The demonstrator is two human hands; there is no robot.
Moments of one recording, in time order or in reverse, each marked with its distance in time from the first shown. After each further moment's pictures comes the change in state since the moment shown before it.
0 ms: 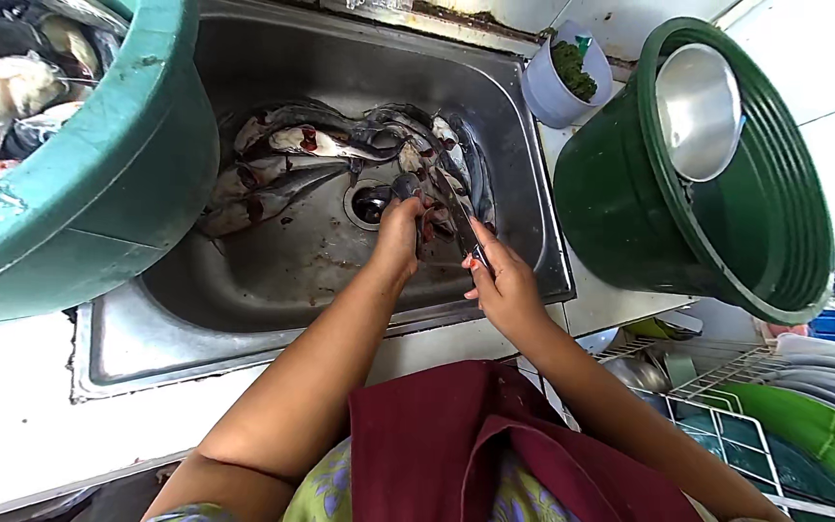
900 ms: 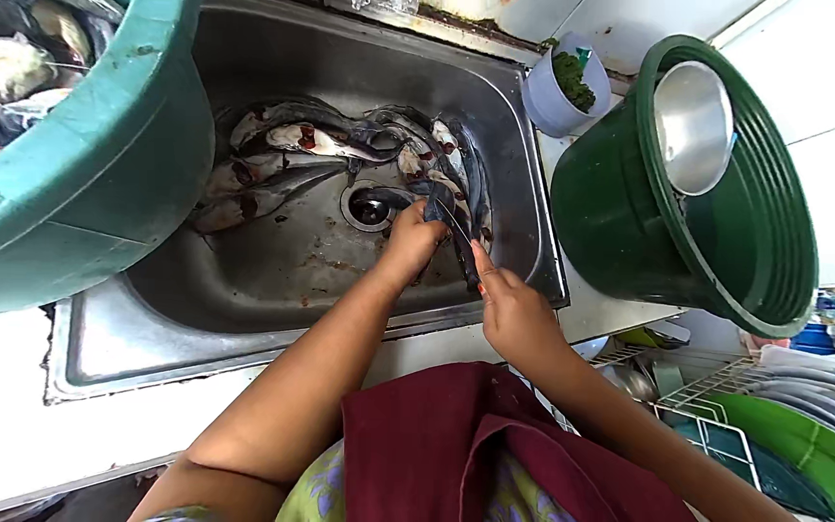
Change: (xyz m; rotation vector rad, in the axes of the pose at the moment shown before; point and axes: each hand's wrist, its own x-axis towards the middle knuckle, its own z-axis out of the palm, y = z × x) left_hand -0.002 -0.007 0.001 0.367 -0.192 0.184; right_hand -0.022 -0.007 -0.014 -0.529 -0.030 -0.128
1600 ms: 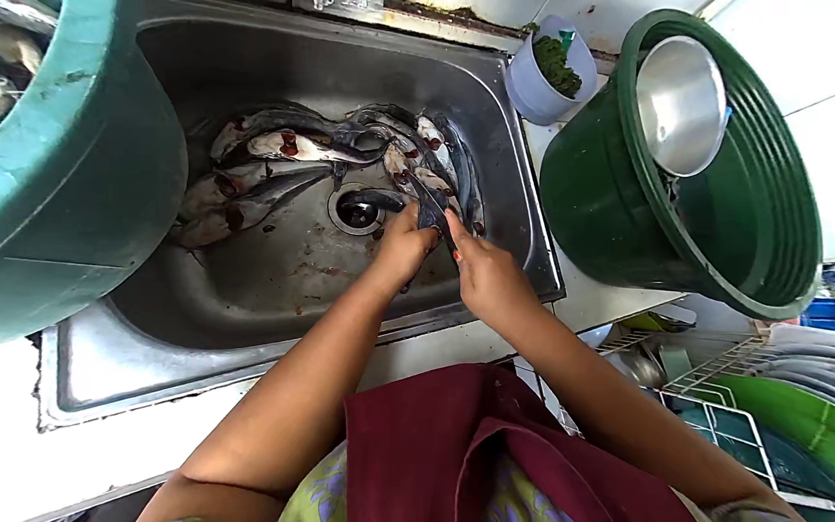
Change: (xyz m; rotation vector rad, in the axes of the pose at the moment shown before) left_hand 0.000 -0.007 0.002 0.201 -0.081 0.098; right_hand 0.040 -0.001 -0.004 0.168 -0.101 0.084
